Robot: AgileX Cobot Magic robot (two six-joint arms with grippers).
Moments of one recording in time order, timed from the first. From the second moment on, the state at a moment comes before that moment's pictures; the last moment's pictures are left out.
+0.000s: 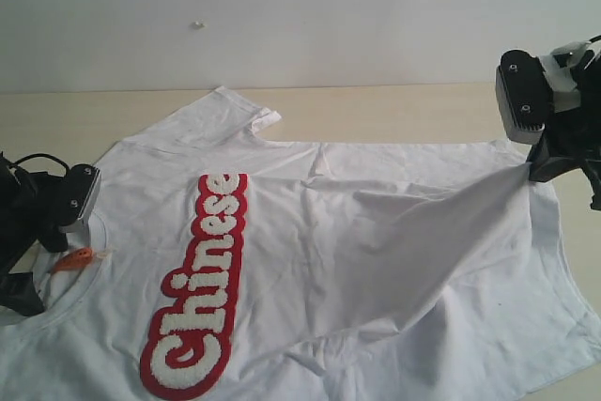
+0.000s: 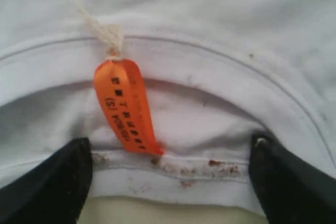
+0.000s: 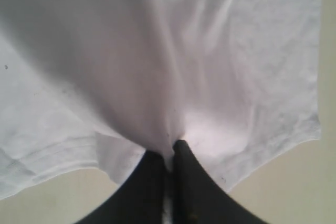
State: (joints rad) left arm -0.08 1.97 -1.05 -0.13 0.74 1.57; right arm -0.09 1.69 -1.16 0.15 0.88 -1.51
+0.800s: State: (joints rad) left arm -0.08 1.86 -1.06 0.08 0.75 1.38; right arm -0.09 1.69 -1.27 0.03 0.95 -1.44
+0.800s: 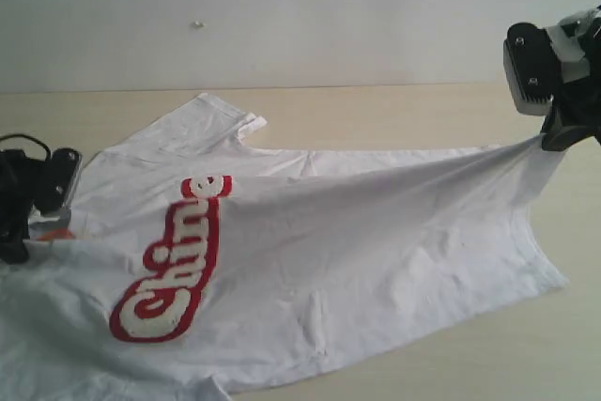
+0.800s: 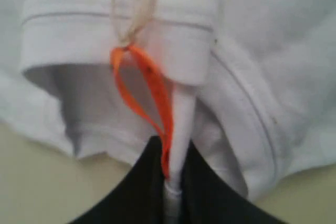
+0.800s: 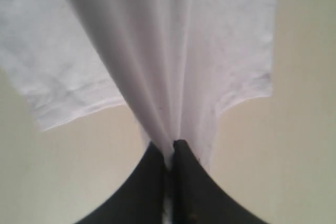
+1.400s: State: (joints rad) left arm 0.09 1.33 -1.17 0.09 0.72 1.08; right arm -0.09 1.55 -1.37 0.16 0.98 -1.43
